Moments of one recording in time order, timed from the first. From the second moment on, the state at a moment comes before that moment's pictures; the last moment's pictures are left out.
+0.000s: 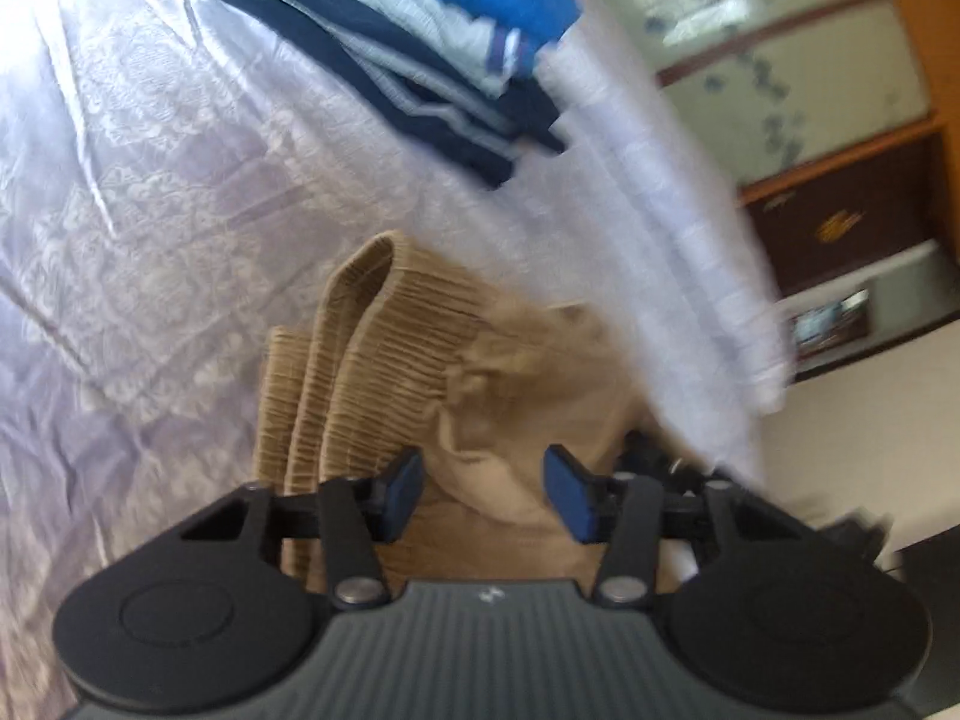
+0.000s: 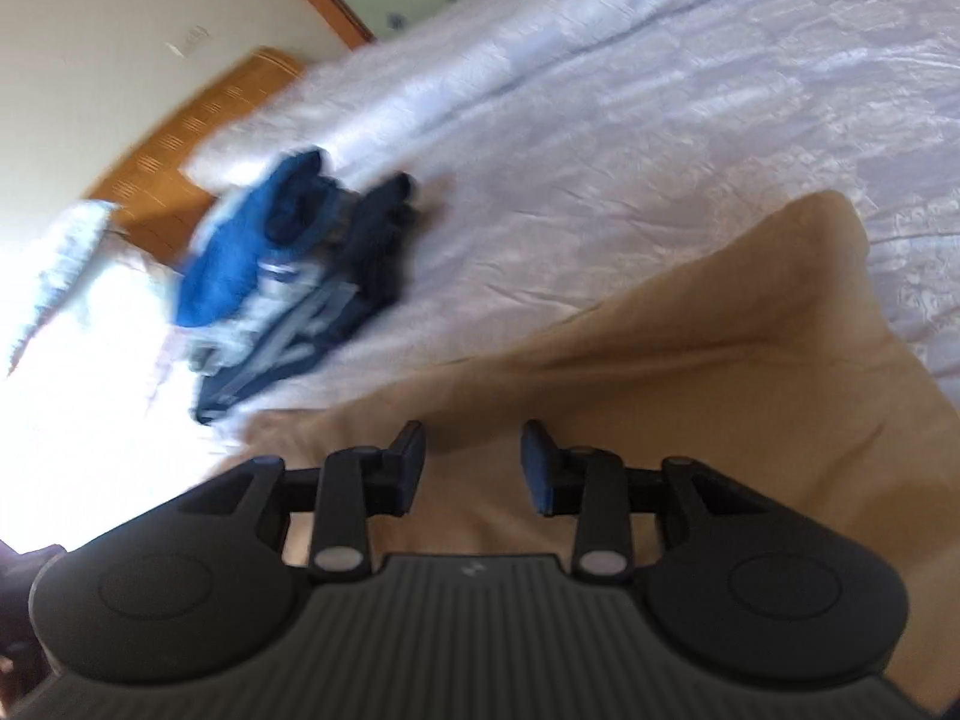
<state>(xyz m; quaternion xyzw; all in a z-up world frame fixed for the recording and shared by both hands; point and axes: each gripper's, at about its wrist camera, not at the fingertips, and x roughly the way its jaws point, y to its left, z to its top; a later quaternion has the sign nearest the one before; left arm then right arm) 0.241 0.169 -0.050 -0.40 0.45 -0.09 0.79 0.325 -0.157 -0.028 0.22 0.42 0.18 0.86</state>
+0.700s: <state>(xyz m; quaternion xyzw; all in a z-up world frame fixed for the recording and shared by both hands) 0.169 0.200 -0.070 -0.50 0.45 -0.09 0.73 0.171 -0.347 -0.064 0.47 0.37 0.01 0.80</state>
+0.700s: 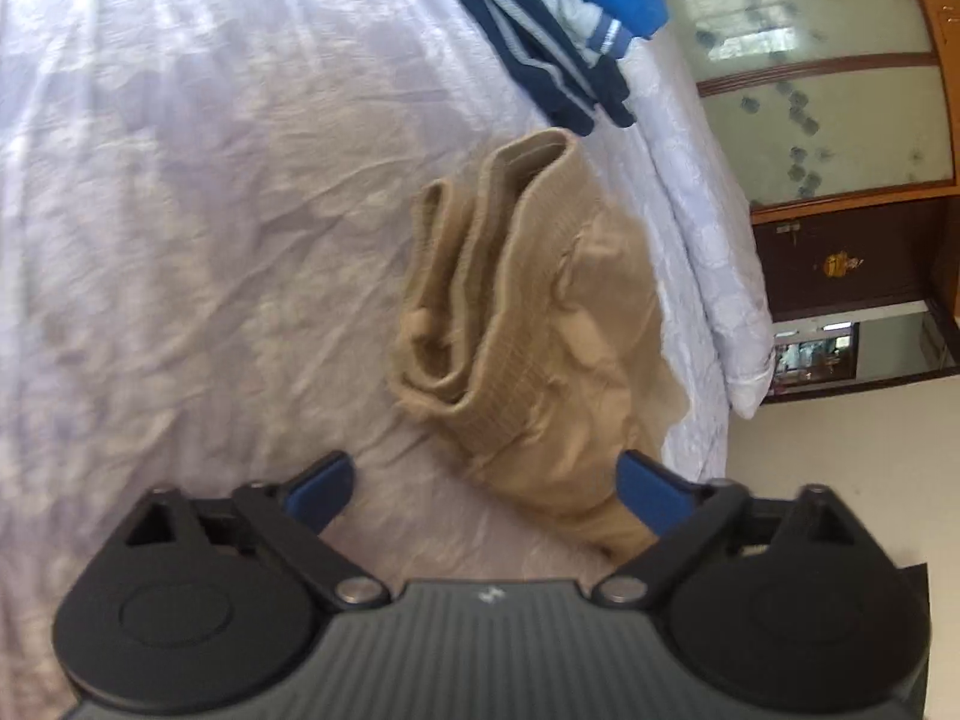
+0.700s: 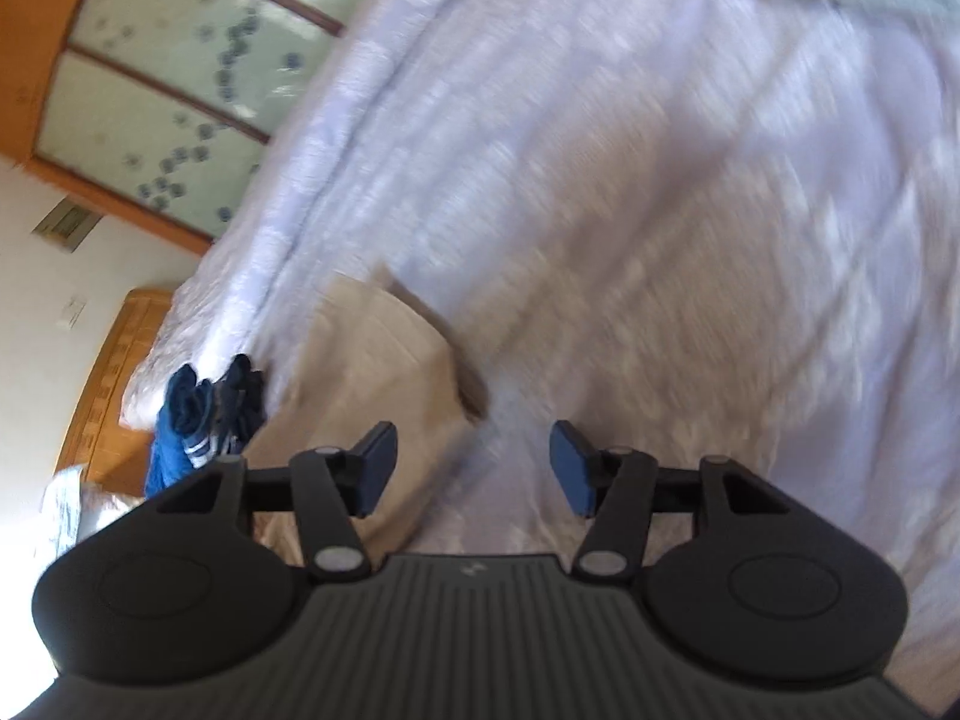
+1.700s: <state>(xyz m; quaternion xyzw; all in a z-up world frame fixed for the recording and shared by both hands) 0.074 0.210 -0.083 -0.47 0.53 -0.13 0.69 -0.011 -0.322 -0.050 0.47 0.42 0.02 0.78</state>
